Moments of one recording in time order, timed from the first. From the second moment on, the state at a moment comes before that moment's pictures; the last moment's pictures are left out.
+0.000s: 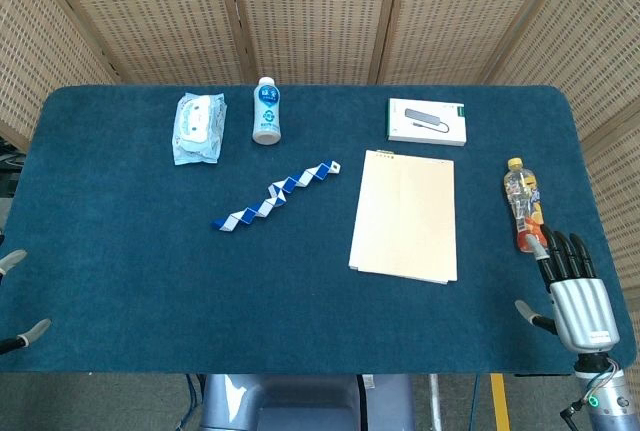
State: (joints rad) left arm 0.02 -0.99 0.01 -1.68 1.62 1.64 -0.18; right arm 0.14 -1.22 0.00 -1.49 -1.58 1.61 -0.09
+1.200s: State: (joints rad) left arm -0.01 -1.02 -0.01 -1.72 1.56 1.56 -0.06; right arm 0.37 -1.53 -0.06 -1.05 -1.79 1.29 -0.05
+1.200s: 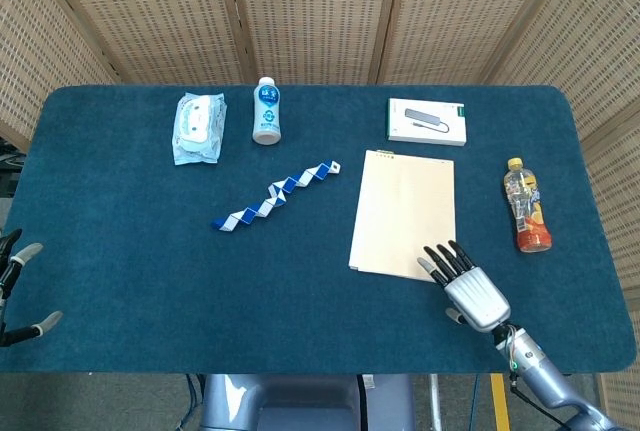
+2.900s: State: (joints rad) left arm -0.02 -1.02 -0.01 -1.72 1.55 1.54 -0.06; right arm 0.44 -1.58 -0.04 -1.01 -1.67 1.20 -0.12
